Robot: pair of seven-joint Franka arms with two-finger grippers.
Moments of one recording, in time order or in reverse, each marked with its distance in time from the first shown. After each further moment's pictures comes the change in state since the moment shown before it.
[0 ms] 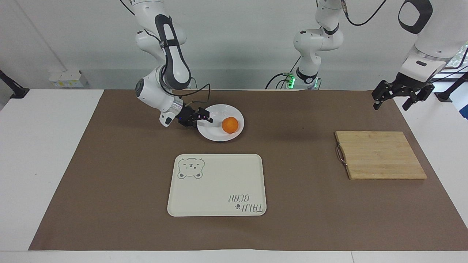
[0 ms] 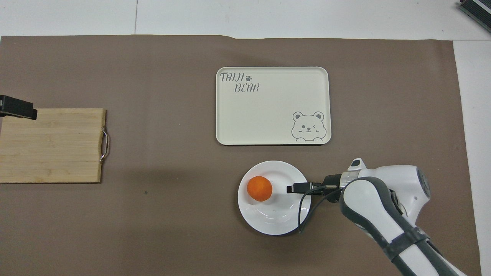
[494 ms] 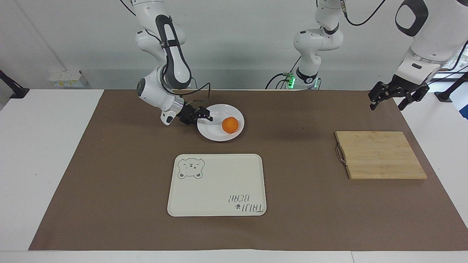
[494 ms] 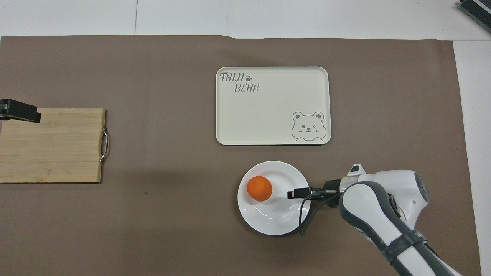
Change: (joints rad) left arm 0.000 -0.011 -0.004 -0.018 -0.001 -0.001 -0.017; right arm 0.000 -0.004 0.000 -0.034 0.001 0.000 0.000
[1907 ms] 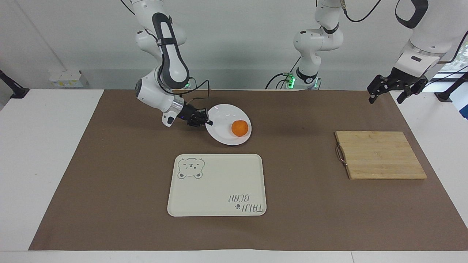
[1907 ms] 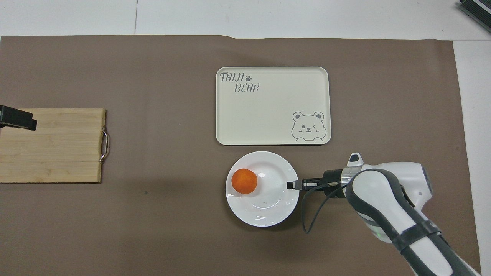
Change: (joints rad) left arm -0.001 -0.034 -0.002 -0.004 0.000 -0.048 -0.010; right arm -0.022 0.020 -0.001 0.085 0.136 -0.069 -0.167
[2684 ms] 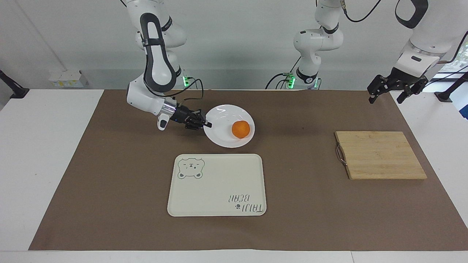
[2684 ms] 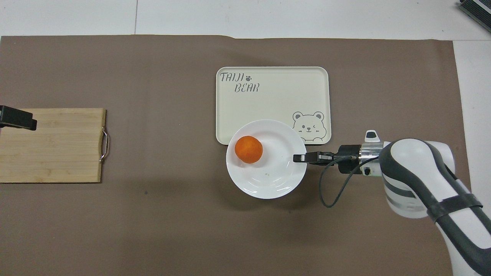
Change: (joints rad) left arm 0.000 0.000 0.000 0.000 0.000 0.000 0.000; right arm -0.125 0.088 -0.005 0.198 0.104 -0.140 -0.042
